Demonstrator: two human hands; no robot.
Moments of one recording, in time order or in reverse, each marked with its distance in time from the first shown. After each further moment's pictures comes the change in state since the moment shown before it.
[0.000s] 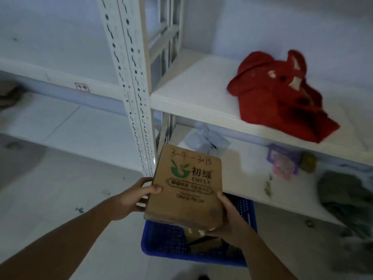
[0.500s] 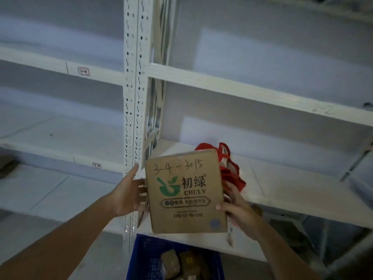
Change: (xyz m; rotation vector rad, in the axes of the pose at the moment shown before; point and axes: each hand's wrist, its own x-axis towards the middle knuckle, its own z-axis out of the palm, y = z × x) left_hand -0.277 0.177 0.042 -0.358 -0.198 0.330; right_hand -0.359 -0.109 0.067 -0.556 0.017 -0.747
